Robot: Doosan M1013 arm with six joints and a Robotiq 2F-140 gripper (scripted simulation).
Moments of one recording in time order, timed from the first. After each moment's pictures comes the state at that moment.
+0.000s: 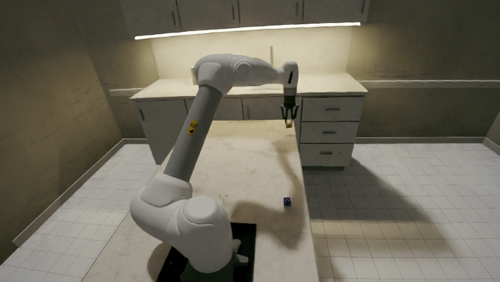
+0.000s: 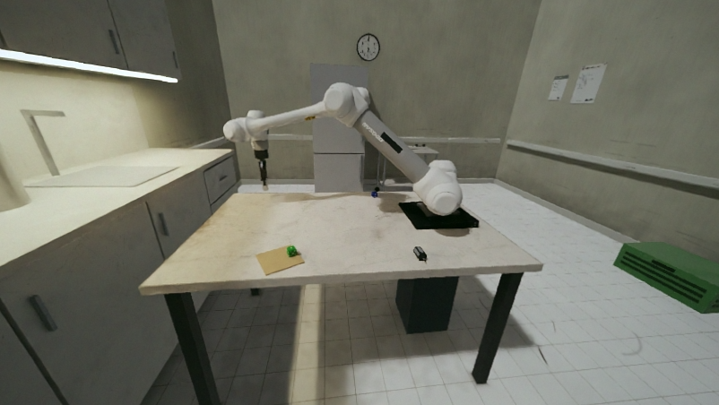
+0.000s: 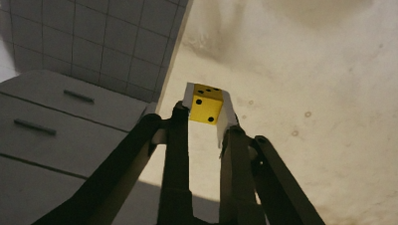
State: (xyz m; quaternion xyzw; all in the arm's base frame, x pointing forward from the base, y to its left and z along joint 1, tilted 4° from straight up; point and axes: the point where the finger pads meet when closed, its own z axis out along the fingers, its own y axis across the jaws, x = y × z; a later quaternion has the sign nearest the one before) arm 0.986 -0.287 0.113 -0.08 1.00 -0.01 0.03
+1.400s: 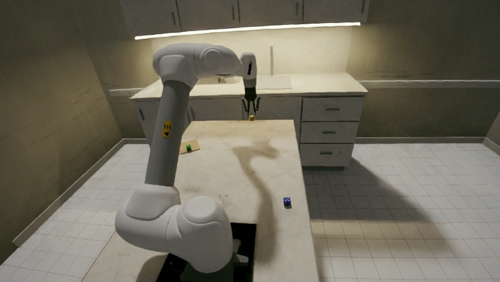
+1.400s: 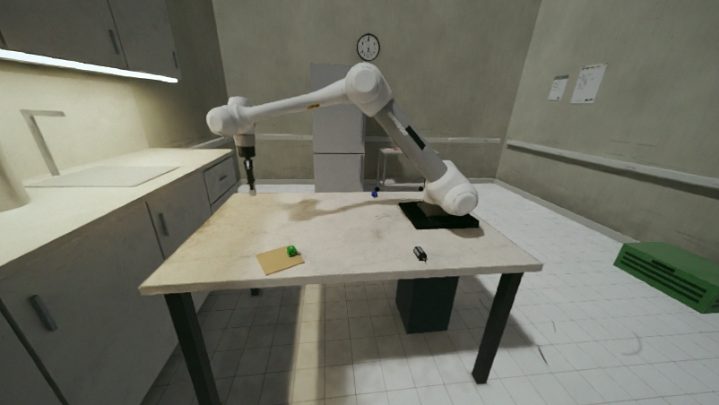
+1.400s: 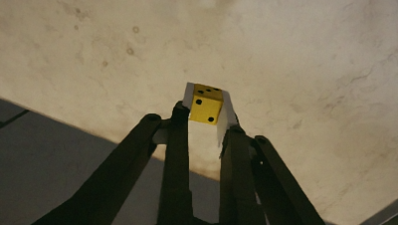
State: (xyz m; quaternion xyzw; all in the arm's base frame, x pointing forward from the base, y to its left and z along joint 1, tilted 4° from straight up) arm 0.972 -0.024 0.168 -0.13 0.99 -0.01 0.02
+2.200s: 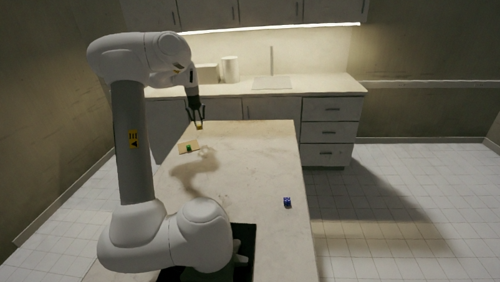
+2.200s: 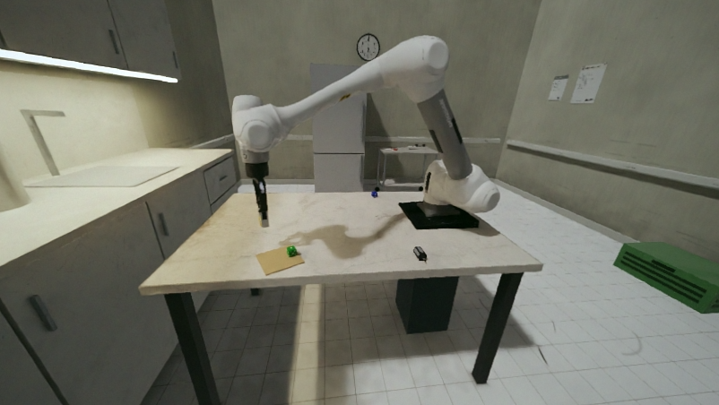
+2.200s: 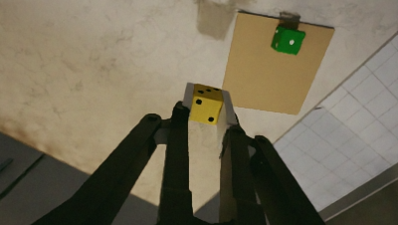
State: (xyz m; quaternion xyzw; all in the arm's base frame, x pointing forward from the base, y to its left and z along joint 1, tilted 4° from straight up) arm 0.827 0.319 0.154 -0.21 0.98 -0.02 0.02
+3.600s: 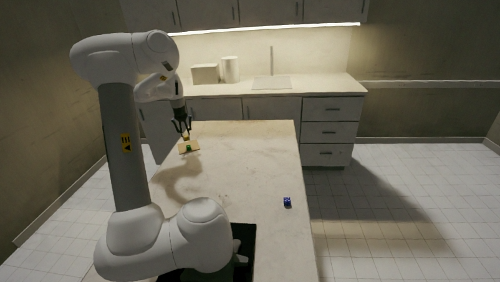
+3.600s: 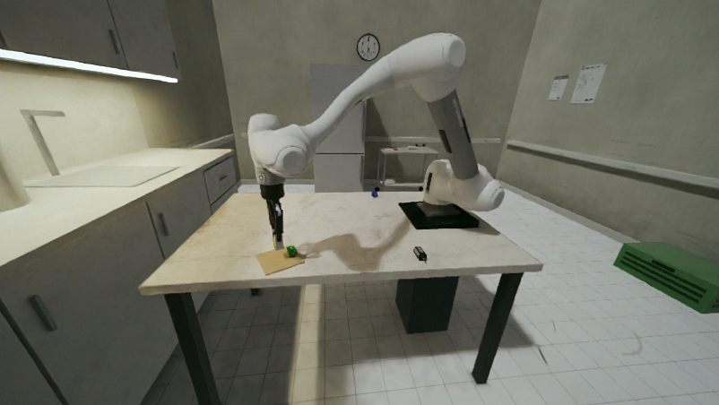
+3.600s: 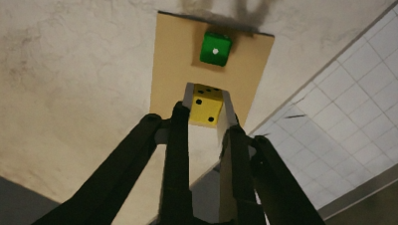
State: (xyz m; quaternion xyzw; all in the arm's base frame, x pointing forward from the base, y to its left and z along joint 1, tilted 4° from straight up) arm 0.766 0.398 0.099 -0.24 0.97 -0.02 0.03
